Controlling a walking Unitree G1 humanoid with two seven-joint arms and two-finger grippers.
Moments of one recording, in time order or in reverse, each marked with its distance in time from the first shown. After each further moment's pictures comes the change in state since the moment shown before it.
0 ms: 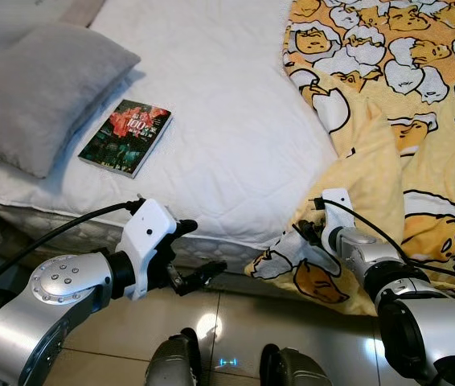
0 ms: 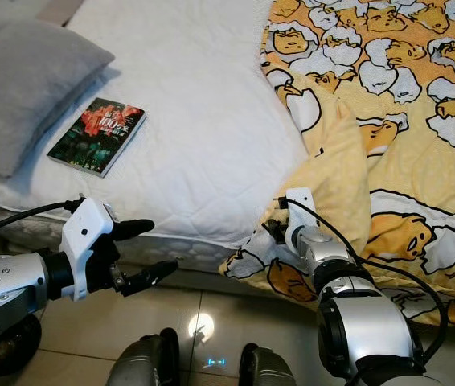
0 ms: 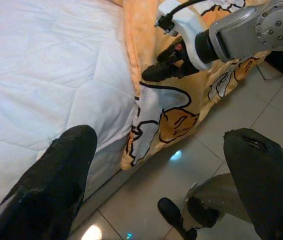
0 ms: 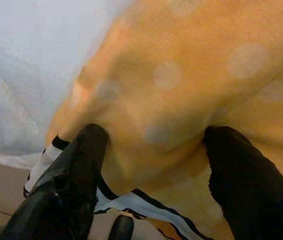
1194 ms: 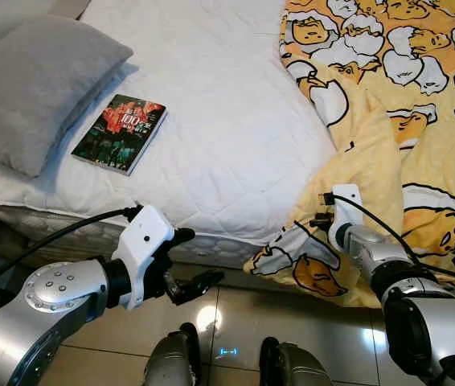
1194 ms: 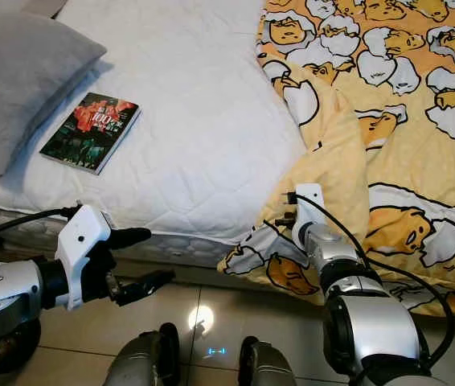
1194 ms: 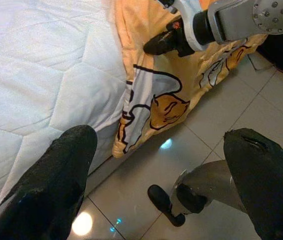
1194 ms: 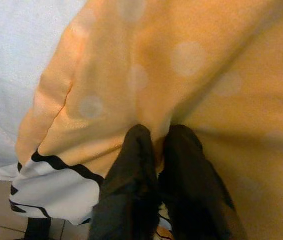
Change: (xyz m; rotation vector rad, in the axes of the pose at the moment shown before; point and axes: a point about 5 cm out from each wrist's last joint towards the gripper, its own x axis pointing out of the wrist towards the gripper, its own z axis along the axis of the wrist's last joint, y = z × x) left arm -0.006 -0.006 -0.004 -0.022 0.037 -0.012; right arm -0.003 -0.012 0.005 0.049 -0.053 -0.011
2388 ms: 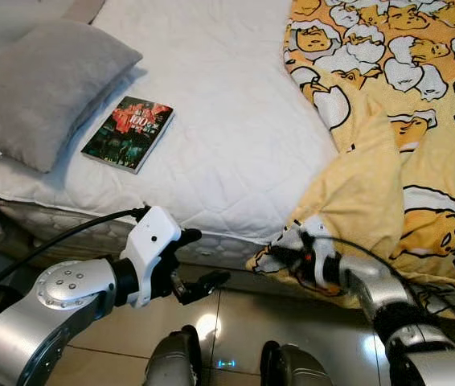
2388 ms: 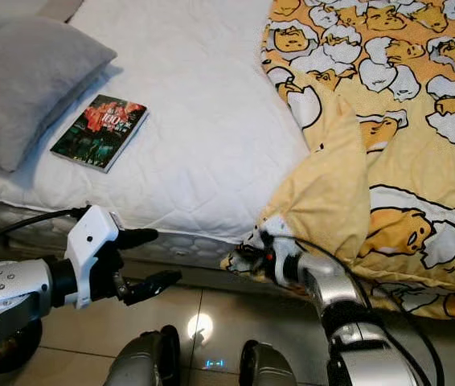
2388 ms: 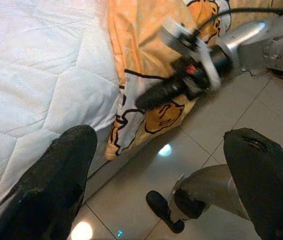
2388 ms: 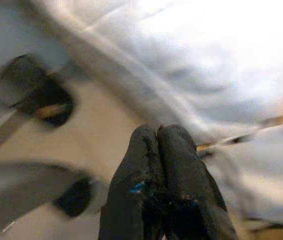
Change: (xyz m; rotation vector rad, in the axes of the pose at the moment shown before) left arm 0.009 -0.001 0.000 0.003 -0.020 -0.026; right arm -0.019 0.037 -0.034 -0.190 -0.058 0.642
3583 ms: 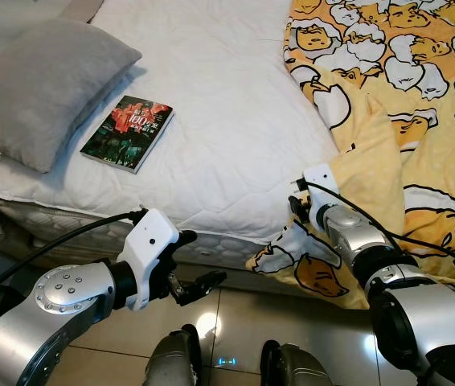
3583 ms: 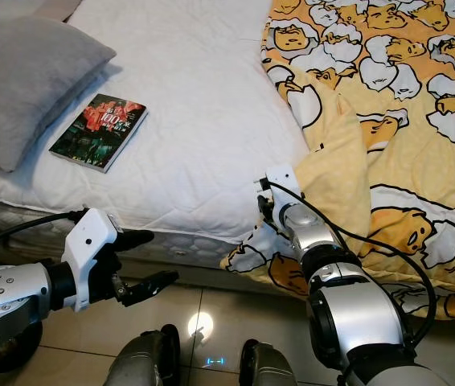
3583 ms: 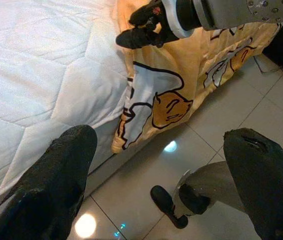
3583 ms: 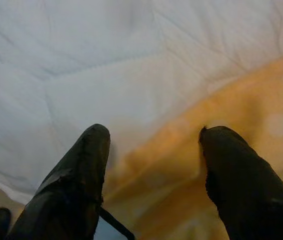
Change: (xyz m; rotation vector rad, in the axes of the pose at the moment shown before) left arm -0.002 0.000 -0.006 -0.011 0.021 0.040; right arm 0.017 -0.029 0.063 -0.114 0.050 -0.628
